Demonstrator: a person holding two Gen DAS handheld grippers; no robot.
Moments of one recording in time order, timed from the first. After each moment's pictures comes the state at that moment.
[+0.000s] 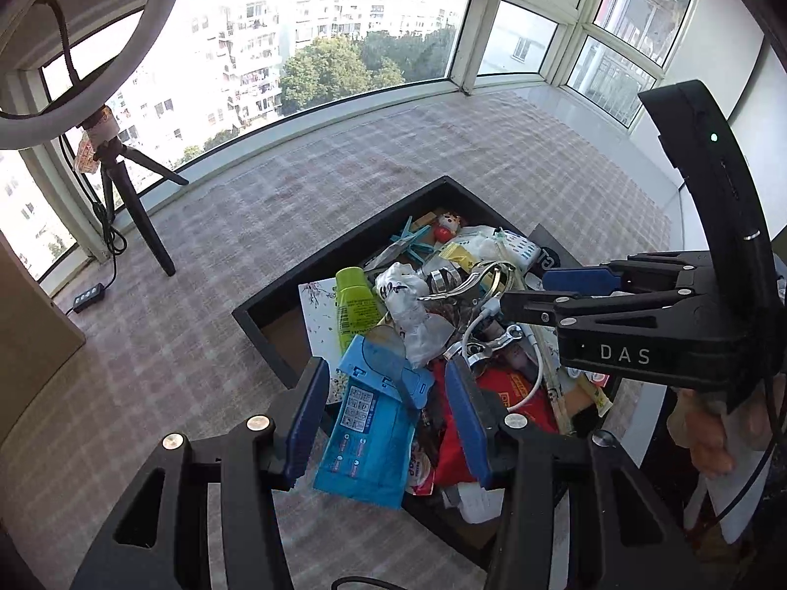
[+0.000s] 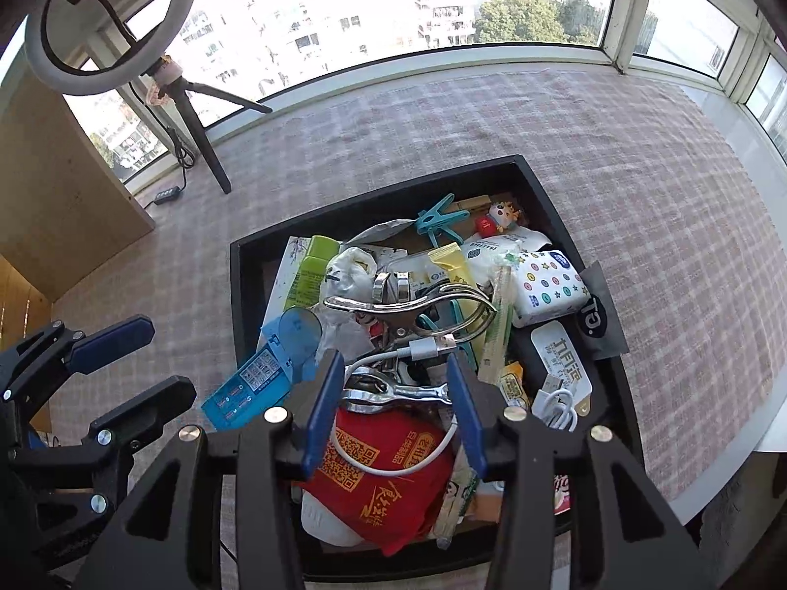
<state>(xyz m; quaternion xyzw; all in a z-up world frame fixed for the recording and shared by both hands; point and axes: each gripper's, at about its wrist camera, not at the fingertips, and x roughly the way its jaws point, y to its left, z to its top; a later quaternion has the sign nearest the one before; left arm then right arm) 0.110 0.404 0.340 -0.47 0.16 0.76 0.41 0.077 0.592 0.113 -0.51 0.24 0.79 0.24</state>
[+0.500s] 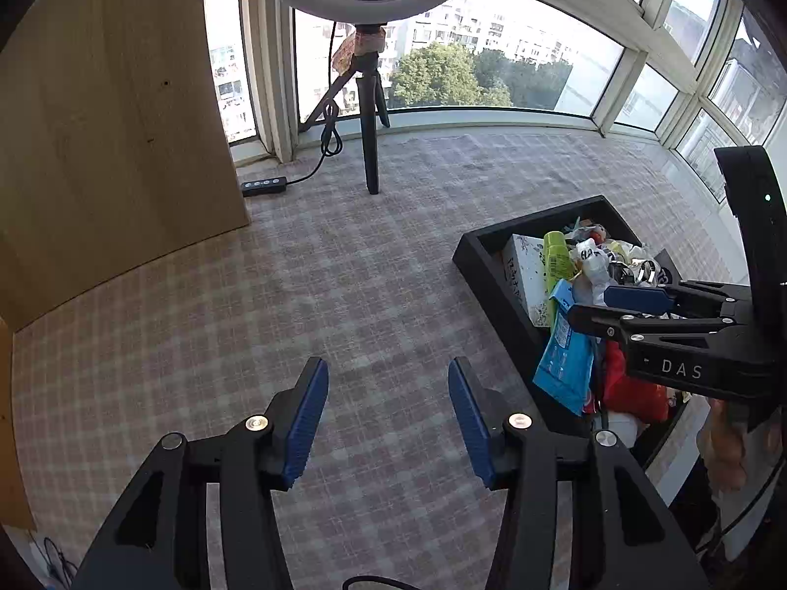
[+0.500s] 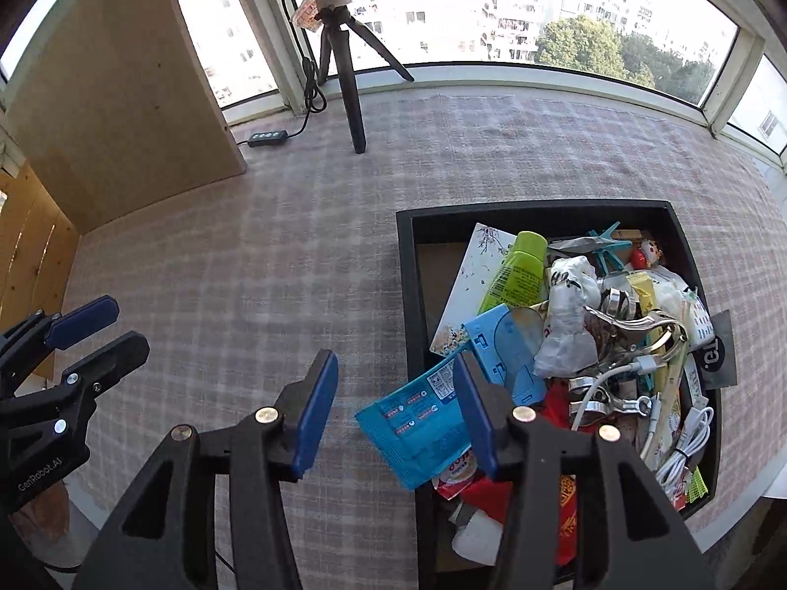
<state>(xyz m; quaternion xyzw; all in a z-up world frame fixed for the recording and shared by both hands) 0.069 0.216 0.326 -0.50 0.09 0.82 0.25 -0.021 0.467 0.105 -0.53 0.18 0.81 0.16</state>
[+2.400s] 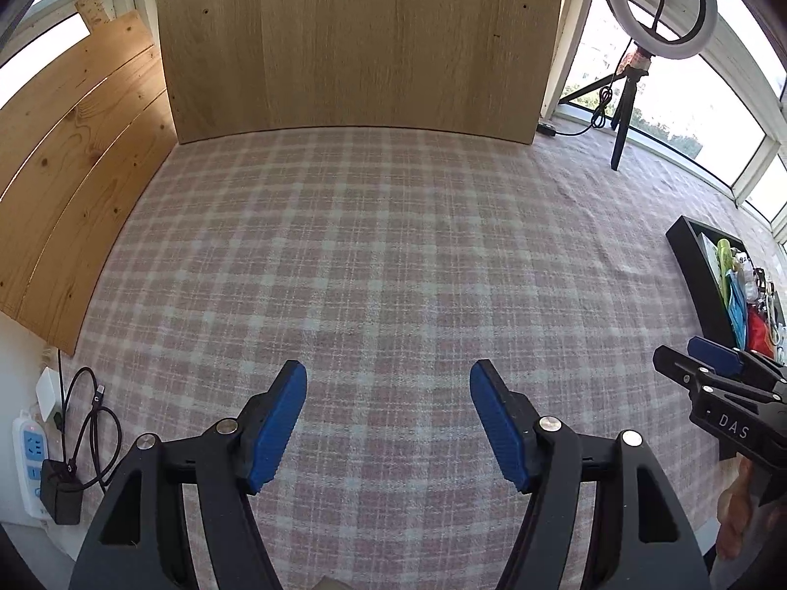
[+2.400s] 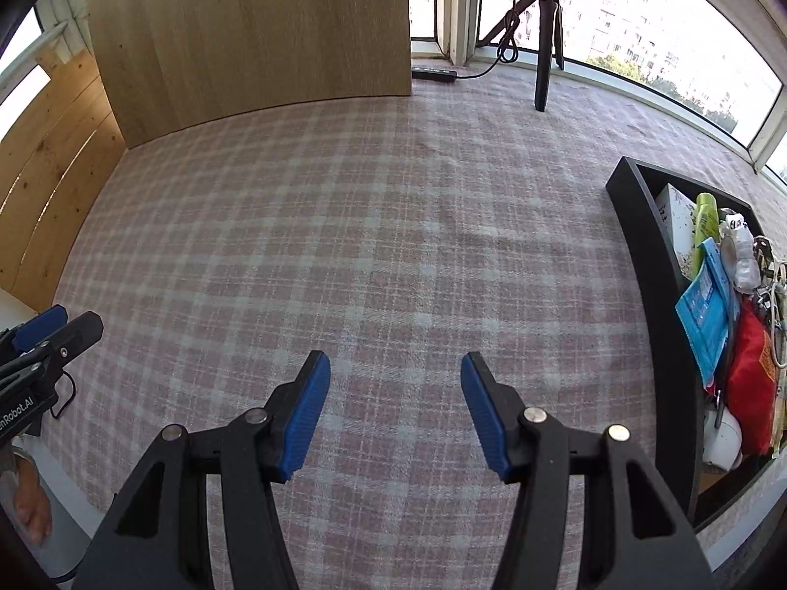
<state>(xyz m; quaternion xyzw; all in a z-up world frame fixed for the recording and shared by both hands) 0.119 -0.014 0.267 -0.50 0.02 0.86 0.07 -0.047 0.247 0.043 -0.52 0.12 0.84 0.14</state>
